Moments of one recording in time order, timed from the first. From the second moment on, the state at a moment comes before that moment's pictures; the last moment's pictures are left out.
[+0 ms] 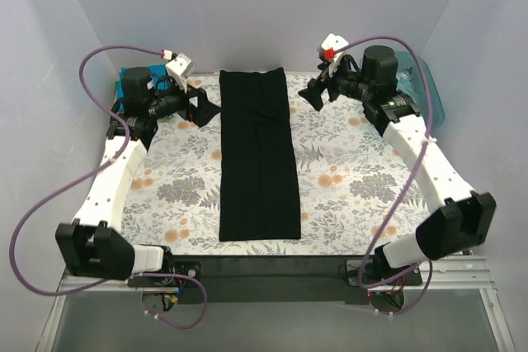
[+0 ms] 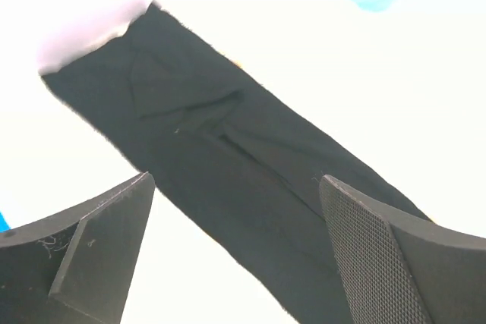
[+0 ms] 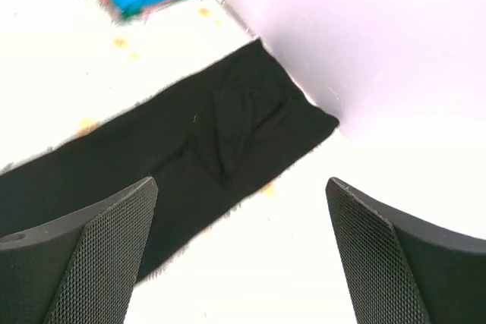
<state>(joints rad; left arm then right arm) -0.09 1.40 1.32 -0.31 0.68 0.12 0.34 1.52 1.48 -0.19 -0.53 -0.30</state>
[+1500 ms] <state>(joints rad) -0.39 0.83 0.37 -0.70 0.81 1.14 1.10 1.22 0.60 -0.48 -0.42 -0.88</state>
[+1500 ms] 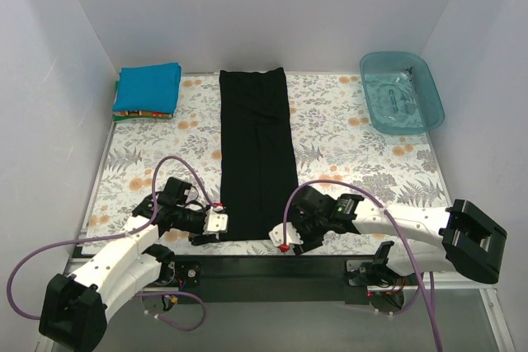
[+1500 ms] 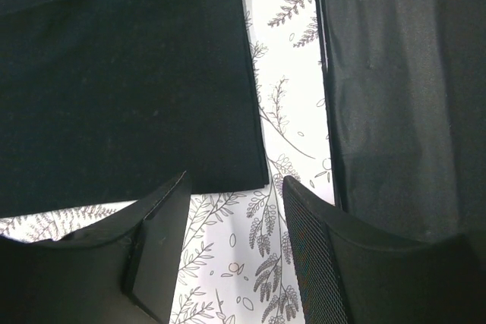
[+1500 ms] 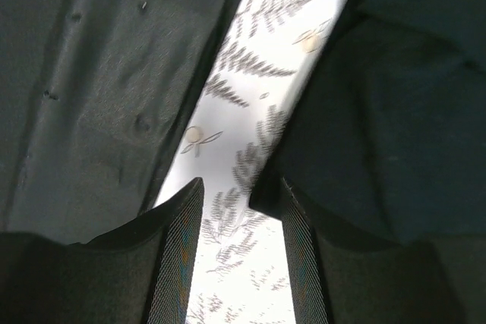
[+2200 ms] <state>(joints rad) -0.47 0.85 0.35 -0.63 0.76 1.11 1.11 1.25 0.55 -0.35 -0.34 -0.79</state>
